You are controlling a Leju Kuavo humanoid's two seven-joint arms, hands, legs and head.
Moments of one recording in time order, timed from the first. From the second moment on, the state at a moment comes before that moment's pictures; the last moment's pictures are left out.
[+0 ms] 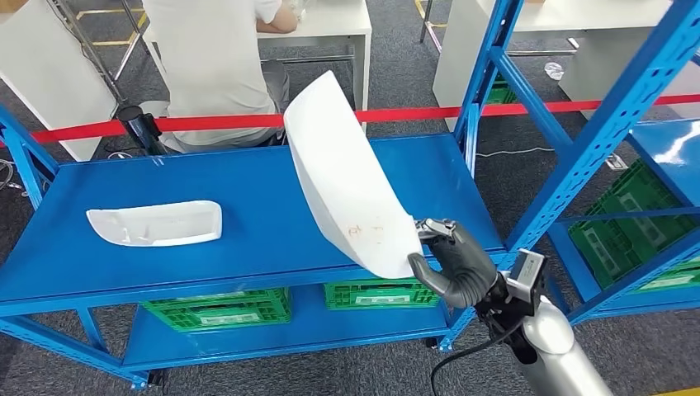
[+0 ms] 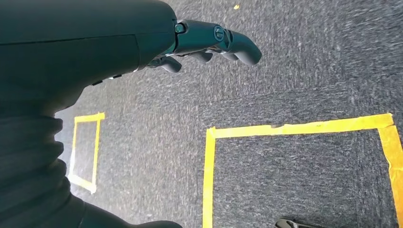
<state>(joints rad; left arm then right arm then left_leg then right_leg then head) -0.07 -0.14 0.90 -0.18 -1.14 0.11 0.03 -0.01 -0.28 0.10 -1.80 -0.15 0.39 -0.49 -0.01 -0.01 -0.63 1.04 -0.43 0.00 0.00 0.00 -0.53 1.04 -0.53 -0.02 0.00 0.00</state>
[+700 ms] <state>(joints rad) -0.12 -0.03 0.87 -0.20 -1.18 0.08 0.01 -0.03 -0.08 0.09 -1.81 -0.02 0.39 -0.52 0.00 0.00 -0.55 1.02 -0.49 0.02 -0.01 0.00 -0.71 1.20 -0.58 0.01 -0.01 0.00</state>
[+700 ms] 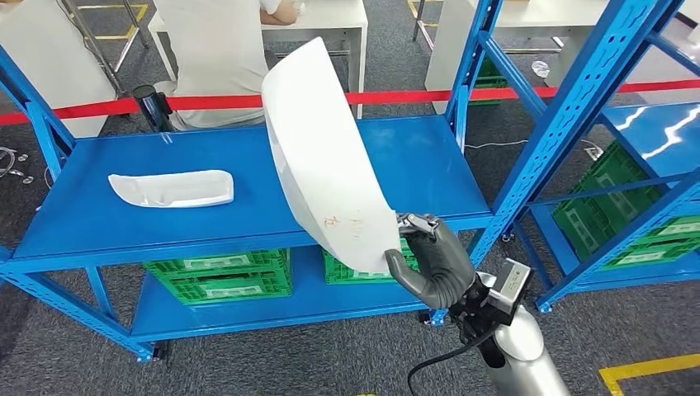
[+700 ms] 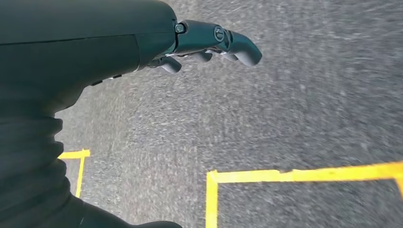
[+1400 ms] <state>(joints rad) -0.05 -0.02 0.88 -0.19 -1.16 0.07 -0.02 -0.15 -0.04 0.13 -1.66 -0.02 0.36 -0.54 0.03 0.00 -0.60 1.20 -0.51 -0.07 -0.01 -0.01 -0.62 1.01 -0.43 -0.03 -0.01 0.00</state>
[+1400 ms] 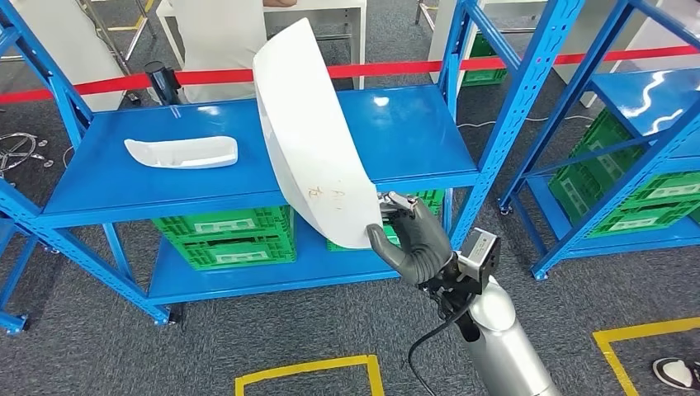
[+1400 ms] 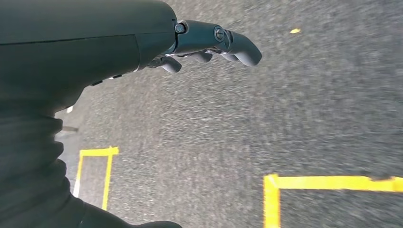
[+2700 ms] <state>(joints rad) -0.08 -0.18 0.89 -0.18 -1.21 0.05 0.08 -0.06 -0.18 0.11 -1.84 0.03 0.35 -0.41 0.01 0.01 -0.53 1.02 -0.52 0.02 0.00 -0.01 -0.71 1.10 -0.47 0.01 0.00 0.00</state>
